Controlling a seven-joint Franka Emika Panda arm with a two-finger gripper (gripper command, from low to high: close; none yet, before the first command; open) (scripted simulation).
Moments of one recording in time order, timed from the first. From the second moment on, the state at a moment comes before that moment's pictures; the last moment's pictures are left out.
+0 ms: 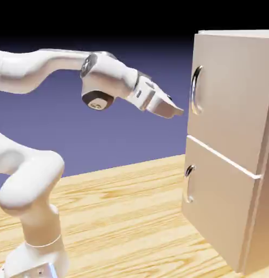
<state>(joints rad) -0.62 -1.00 0.54 -2.69 1.29 2.74 0.02</state>
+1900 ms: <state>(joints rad) -1.22 -1.09 0.37 -2.81 1.88 1.47 -0.96</state>
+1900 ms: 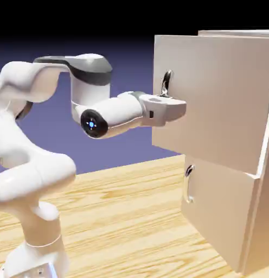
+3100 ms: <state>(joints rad) -1.29 0.14 0.08 -1.75 1.02 0.56 -1.40</state>
